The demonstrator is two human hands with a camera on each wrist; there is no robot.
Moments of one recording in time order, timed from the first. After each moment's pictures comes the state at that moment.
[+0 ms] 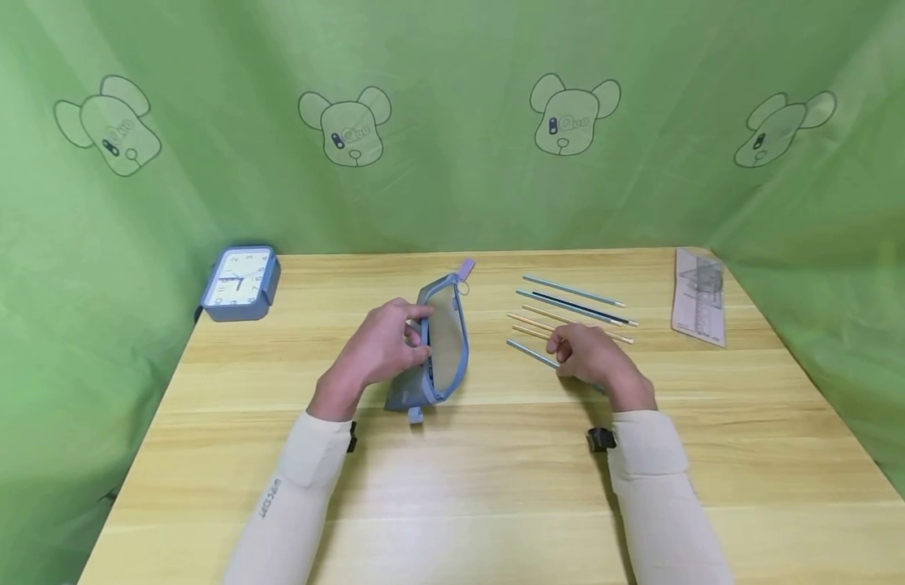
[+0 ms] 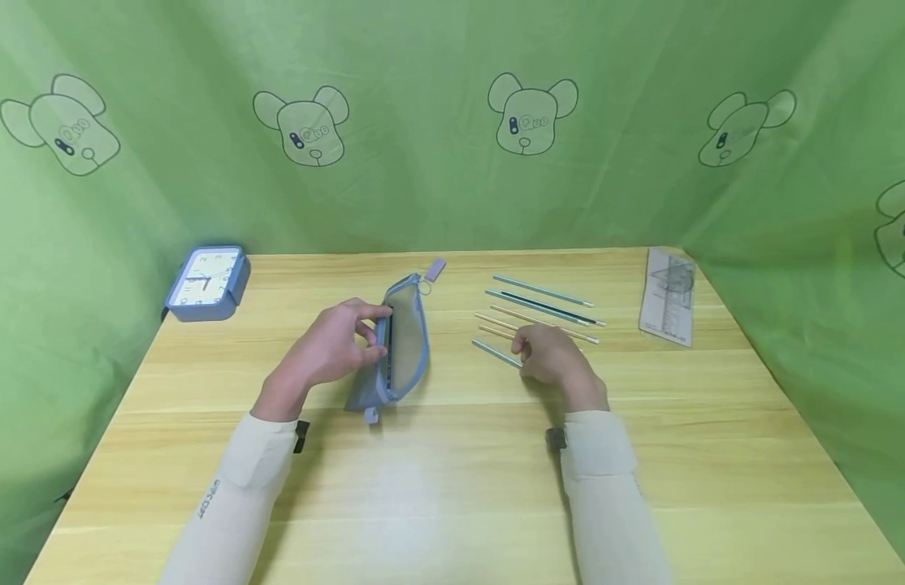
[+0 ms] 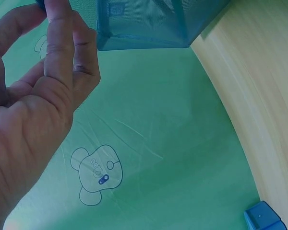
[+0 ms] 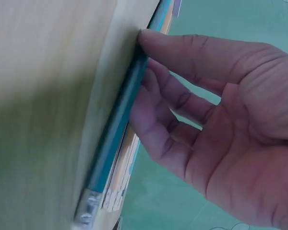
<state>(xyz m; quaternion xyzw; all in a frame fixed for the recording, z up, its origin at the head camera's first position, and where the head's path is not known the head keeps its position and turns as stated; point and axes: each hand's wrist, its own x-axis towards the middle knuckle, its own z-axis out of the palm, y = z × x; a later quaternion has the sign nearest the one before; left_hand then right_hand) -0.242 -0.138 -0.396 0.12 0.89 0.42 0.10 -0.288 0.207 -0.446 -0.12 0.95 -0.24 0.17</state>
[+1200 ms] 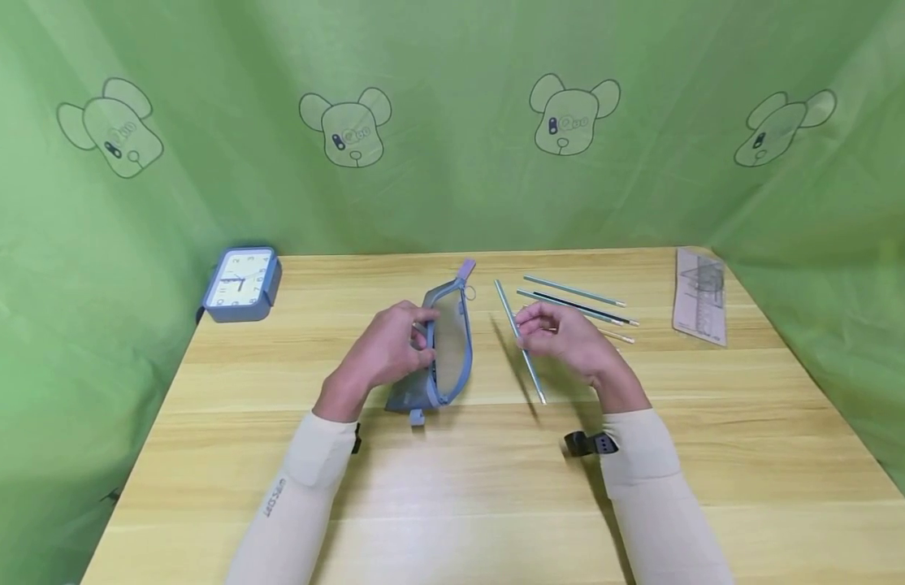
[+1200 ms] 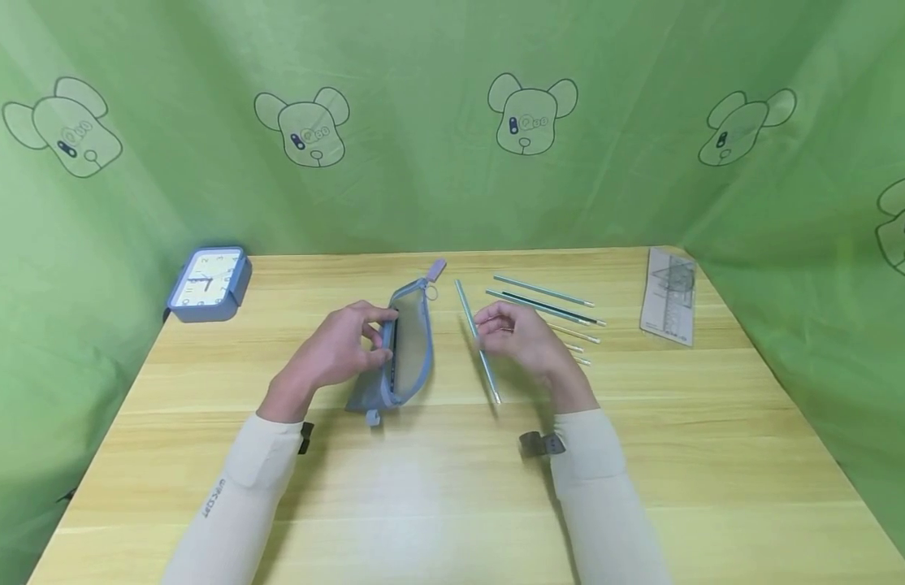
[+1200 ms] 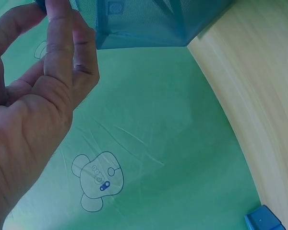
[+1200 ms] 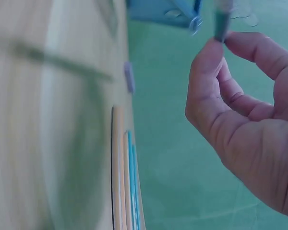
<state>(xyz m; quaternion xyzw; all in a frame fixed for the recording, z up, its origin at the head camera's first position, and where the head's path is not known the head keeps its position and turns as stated) -0.242 -0.133 -0.398 0.14 0.90 0.41 0.10 -0.283 0.172 -0.429 -0.11 0.80 -0.56 0.18</state>
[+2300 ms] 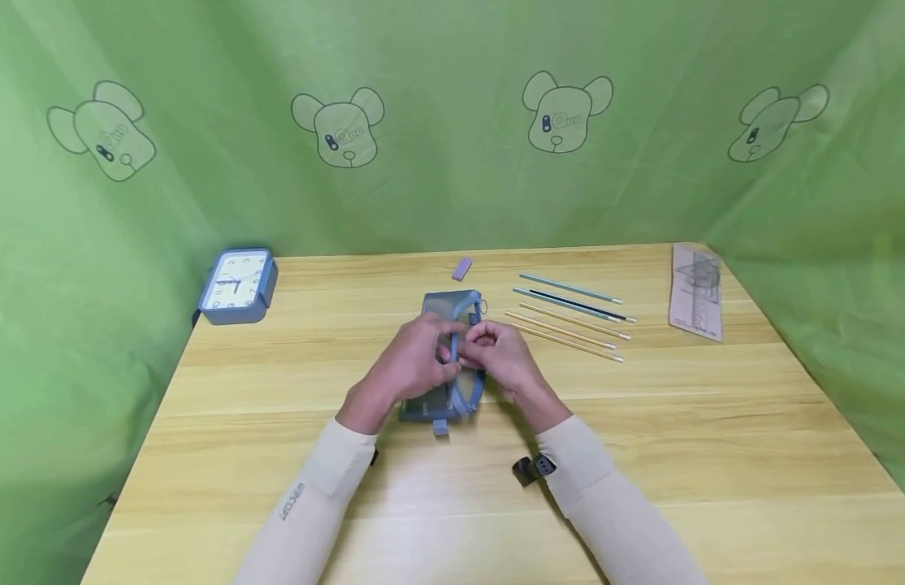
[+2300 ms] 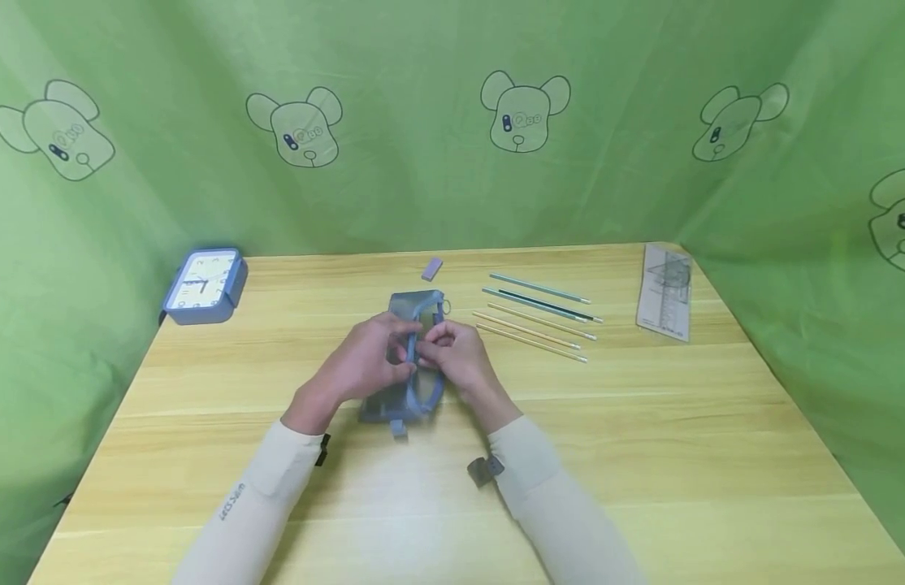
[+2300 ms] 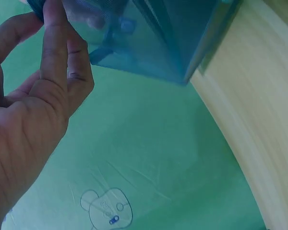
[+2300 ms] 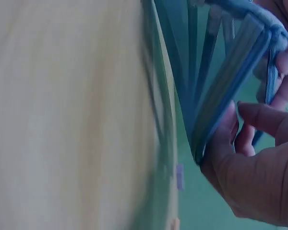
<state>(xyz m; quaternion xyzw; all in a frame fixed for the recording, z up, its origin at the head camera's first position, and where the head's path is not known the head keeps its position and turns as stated) -0.237 -0.097 -0.412 0.18 0.90 0.39 0.10 -0.265 0.082 -0.460 0.02 0.71 -0.69 0.14</state>
